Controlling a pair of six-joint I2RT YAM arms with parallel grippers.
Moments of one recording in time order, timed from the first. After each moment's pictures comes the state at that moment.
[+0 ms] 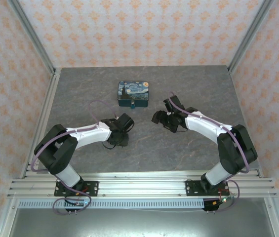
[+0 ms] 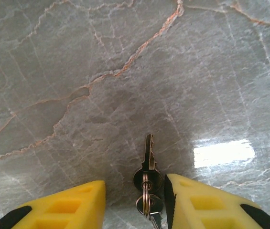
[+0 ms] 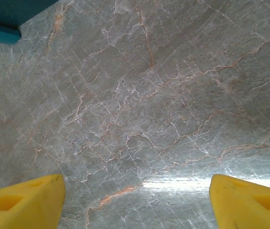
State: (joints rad) left arm -0.67 1.62 0.87 -0.59 -0.11 -0.59; right arm 0.51 1.56 0.97 -0.47 -0.17 0.87
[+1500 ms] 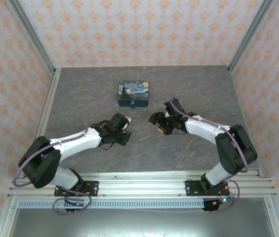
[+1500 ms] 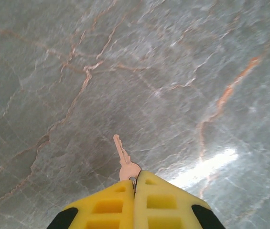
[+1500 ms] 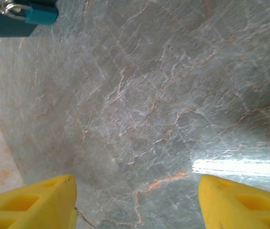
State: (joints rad) left arm -0.67 1.40 0.77 -0.41 -0.01 -0.30; right arm 0.51 1.55 0.87 -0.25 -0.38 1.05
